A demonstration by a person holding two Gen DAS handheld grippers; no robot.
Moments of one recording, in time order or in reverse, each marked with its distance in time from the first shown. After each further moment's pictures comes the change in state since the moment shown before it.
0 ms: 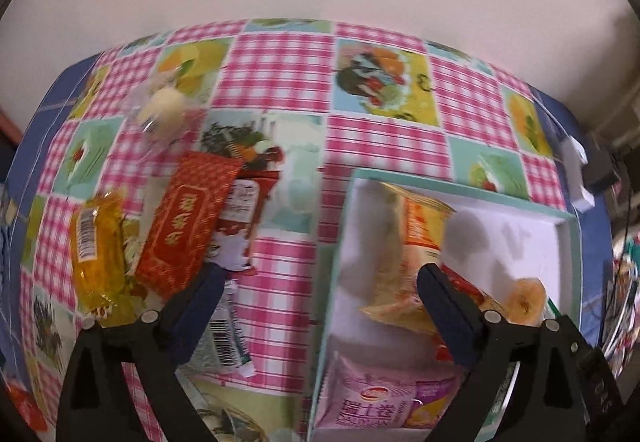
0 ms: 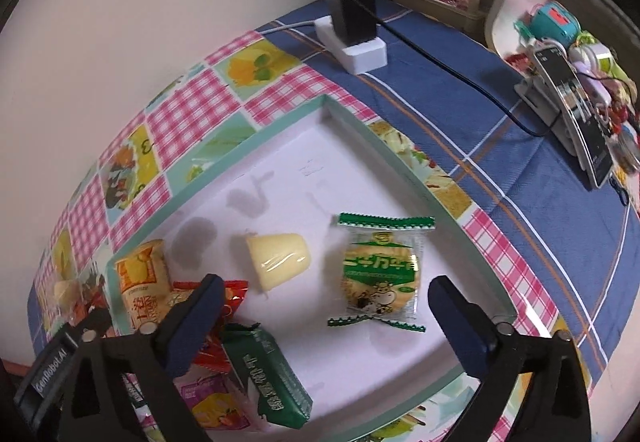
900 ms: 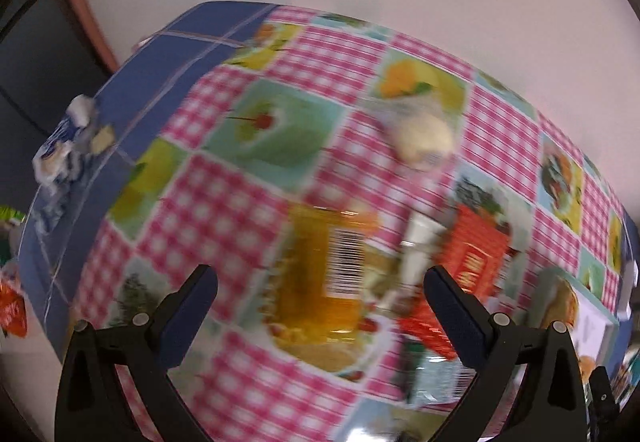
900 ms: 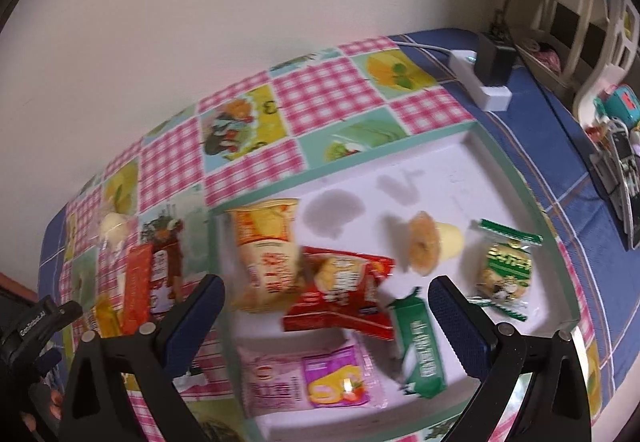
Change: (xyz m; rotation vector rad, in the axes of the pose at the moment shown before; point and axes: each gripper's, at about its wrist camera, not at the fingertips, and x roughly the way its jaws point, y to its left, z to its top) left arm -0.025 0.202 0.011 -0.347 -0.008 0.181; right arm -0.027 0.112 -0.038 -0.274 -0.056 0.123
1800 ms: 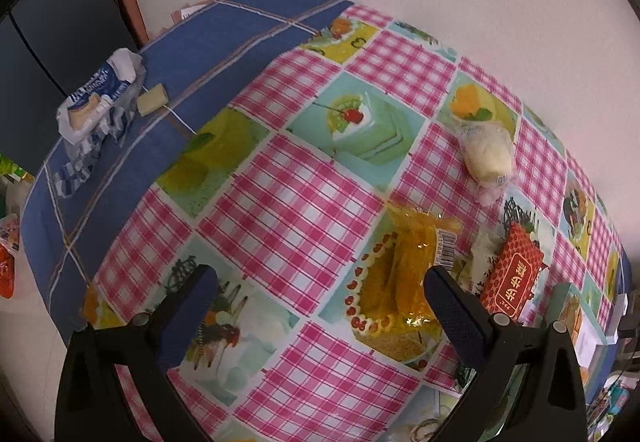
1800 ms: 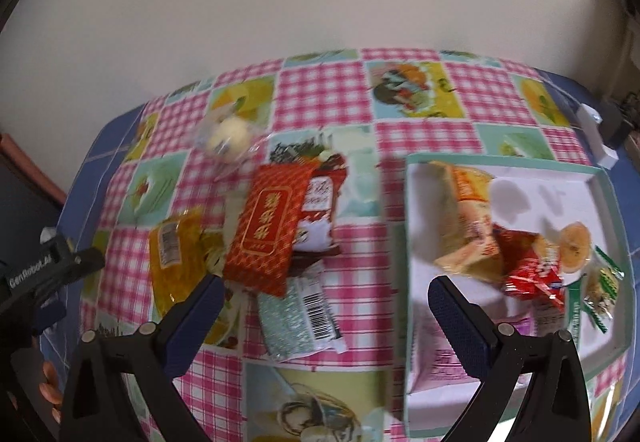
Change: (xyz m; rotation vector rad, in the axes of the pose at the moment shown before) left arm 0.002 0.073 -0.006 -0.118 0.027 -0.025; right arm 0.013 0.134 -0.055 -0.322 0.072 0.139
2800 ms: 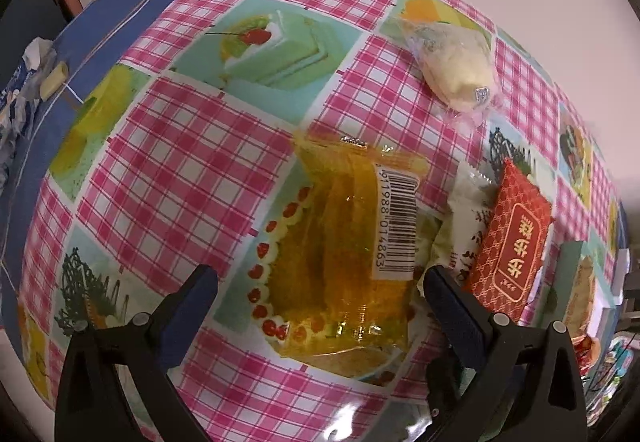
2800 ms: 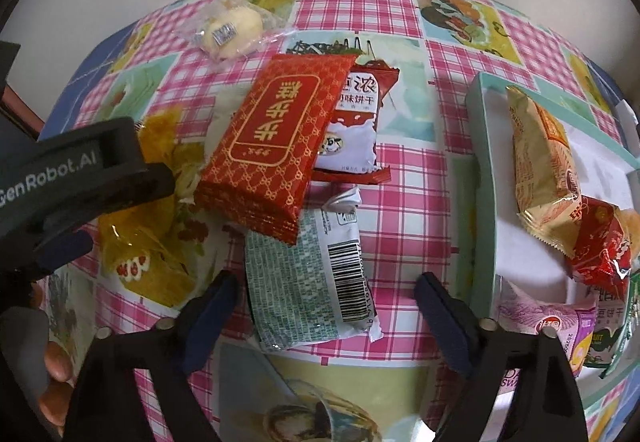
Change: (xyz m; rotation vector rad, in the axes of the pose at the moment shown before) left arm 0.079 -0.064 -0.016 0.116 0.130 -0.086; right arm 0.065 0.019 -0.034 -0.115 0.166 -0.056
